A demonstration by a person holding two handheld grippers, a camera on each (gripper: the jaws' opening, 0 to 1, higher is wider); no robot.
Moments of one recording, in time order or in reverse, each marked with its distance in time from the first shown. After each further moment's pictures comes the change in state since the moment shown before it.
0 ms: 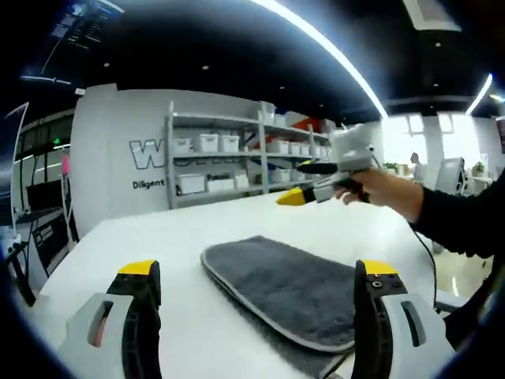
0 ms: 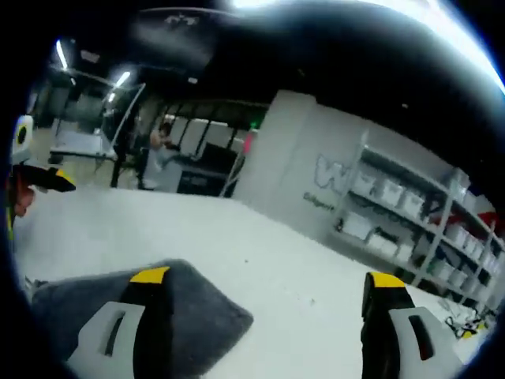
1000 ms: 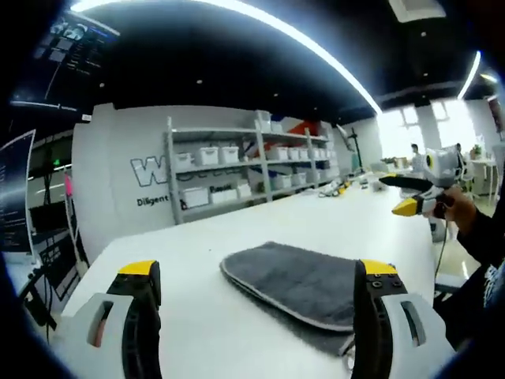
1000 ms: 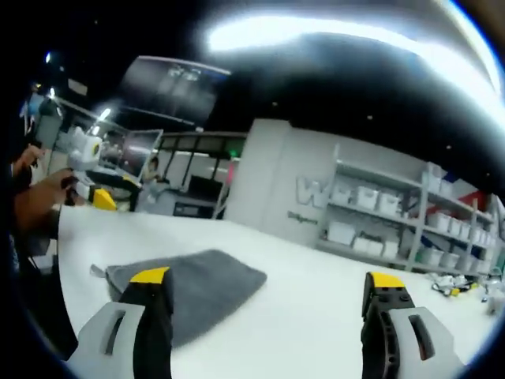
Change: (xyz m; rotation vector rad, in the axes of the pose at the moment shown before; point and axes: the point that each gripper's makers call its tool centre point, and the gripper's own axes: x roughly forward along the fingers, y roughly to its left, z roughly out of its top) left arm -0.028 0.030 0.013 0.093 -0.034 0.001; right arm -0.167 0.029 -0.031 0.100 -0.142 -0.091
